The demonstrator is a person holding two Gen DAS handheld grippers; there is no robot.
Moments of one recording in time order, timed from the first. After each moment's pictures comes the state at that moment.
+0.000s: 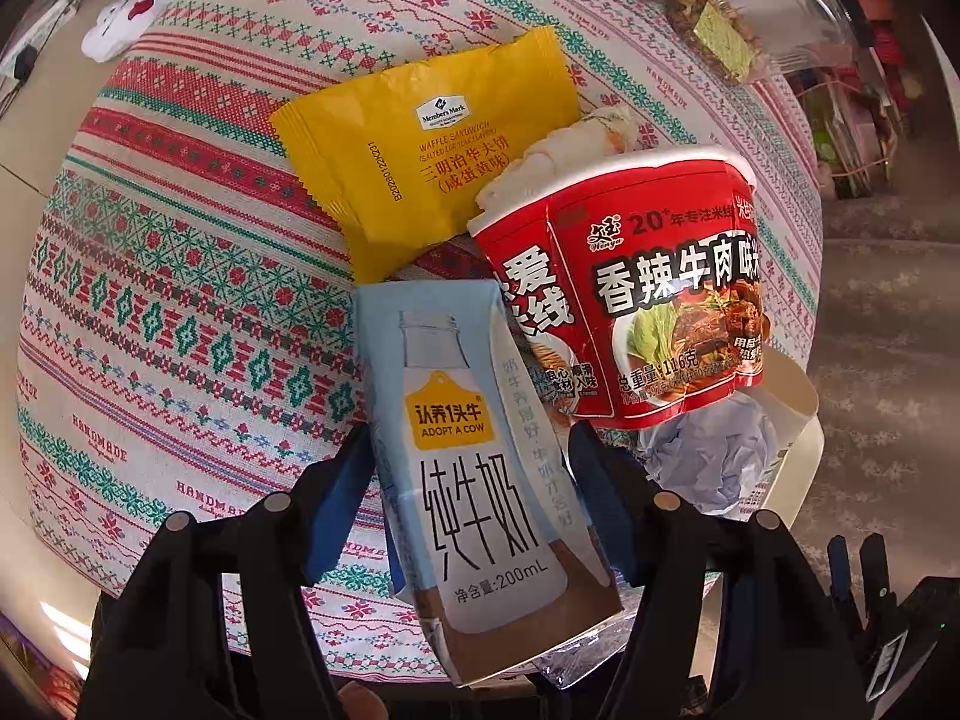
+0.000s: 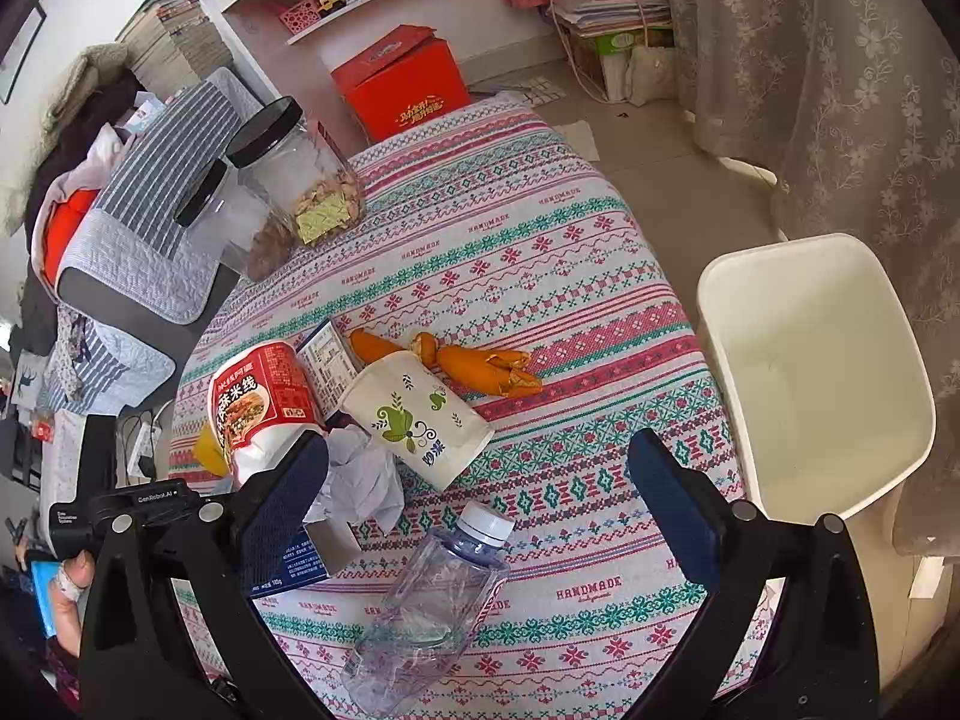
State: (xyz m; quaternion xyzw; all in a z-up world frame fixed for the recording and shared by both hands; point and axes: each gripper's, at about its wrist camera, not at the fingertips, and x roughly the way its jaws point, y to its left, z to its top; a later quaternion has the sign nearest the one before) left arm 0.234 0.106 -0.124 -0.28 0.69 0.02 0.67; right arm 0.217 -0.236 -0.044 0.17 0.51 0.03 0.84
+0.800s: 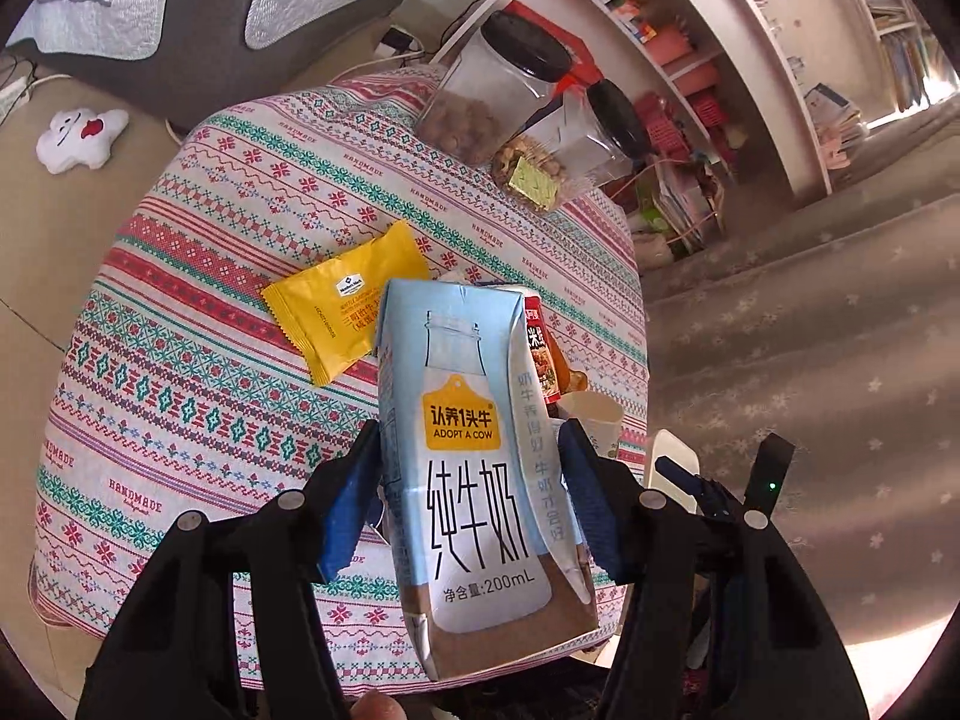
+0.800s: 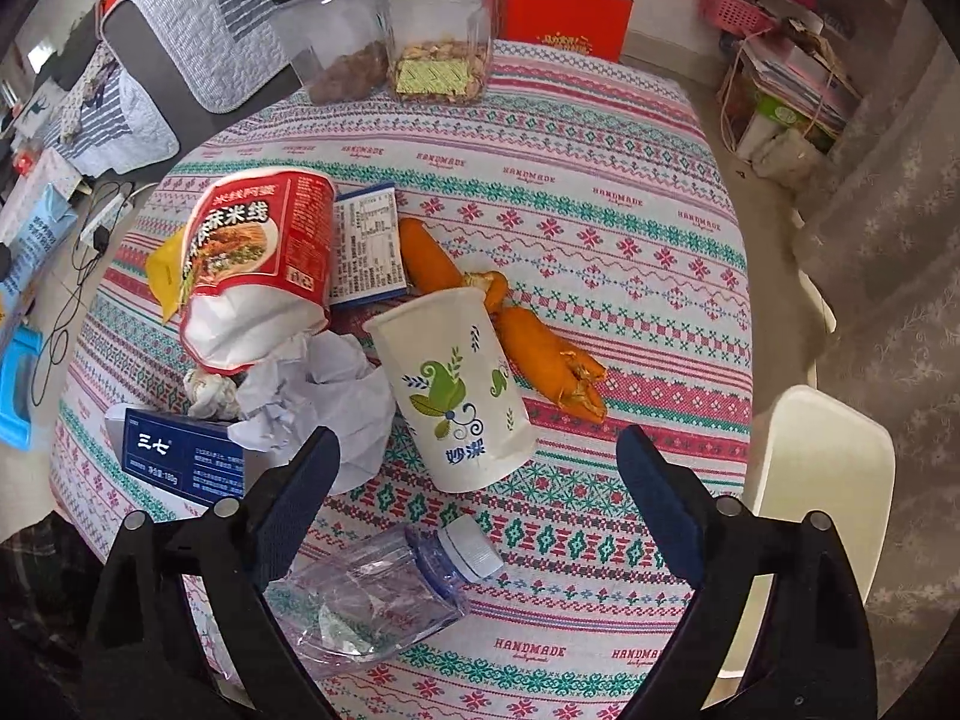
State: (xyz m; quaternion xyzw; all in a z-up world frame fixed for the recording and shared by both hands) left arm 0.193 0.149 -0.021 -0.33 0.52 -0.09 0.78; right arm 0.256 -0.169 -0.089 -0.07 0.57 0.13 0.81
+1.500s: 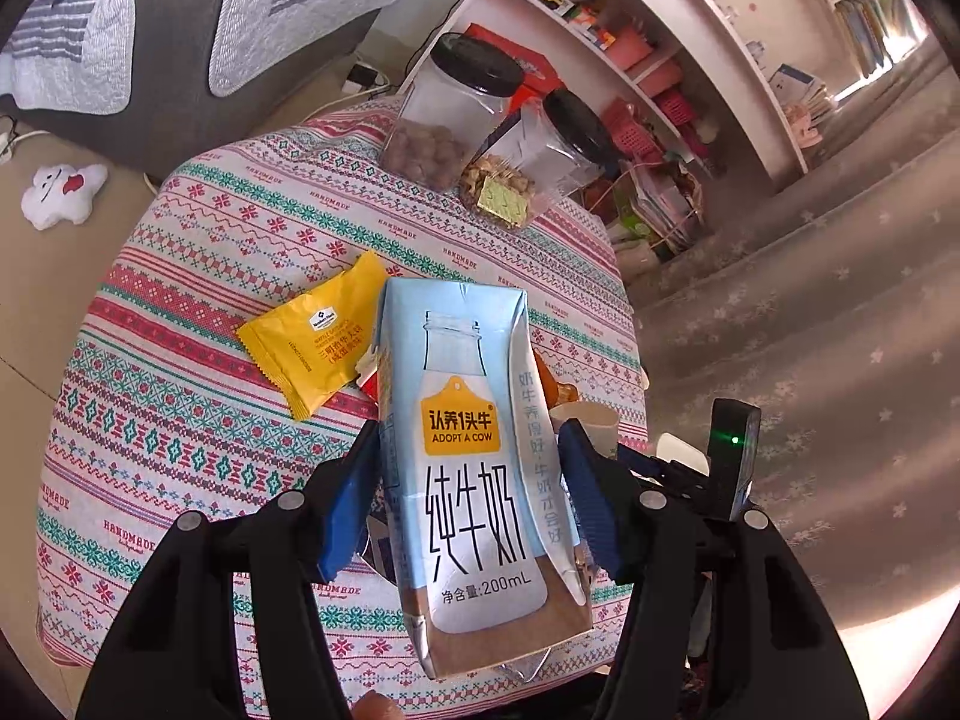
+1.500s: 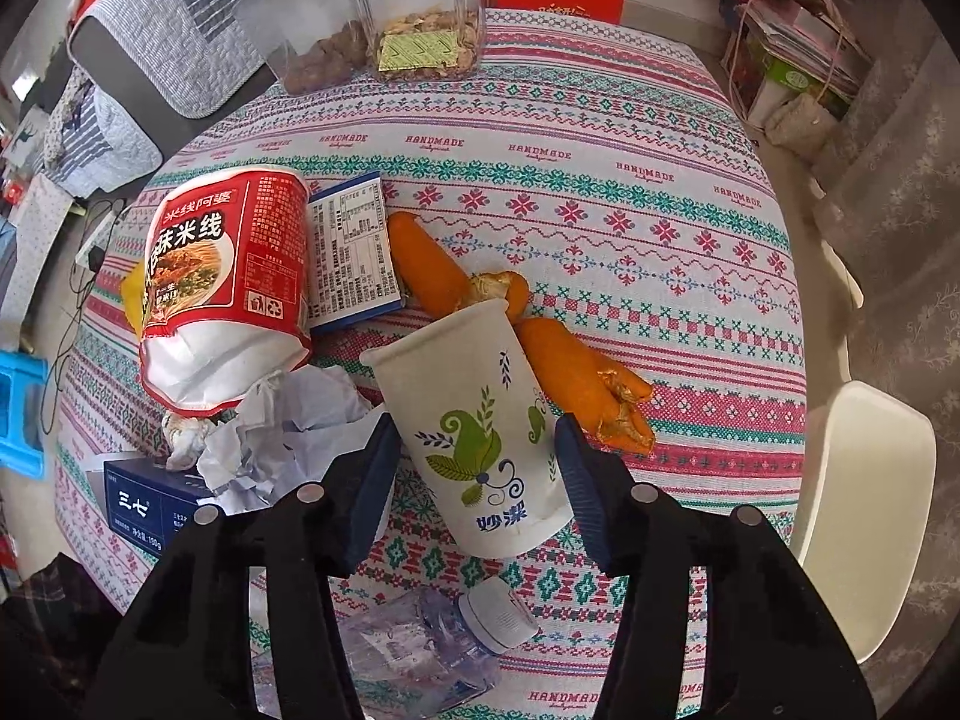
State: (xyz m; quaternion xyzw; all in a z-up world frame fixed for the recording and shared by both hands) left arm 0.190 0.129 -0.016 -0.28 0.48 -0.10 0.82; right arm 0.276 -0.154 -0.111 -0.05 0.58 0.13 0.80
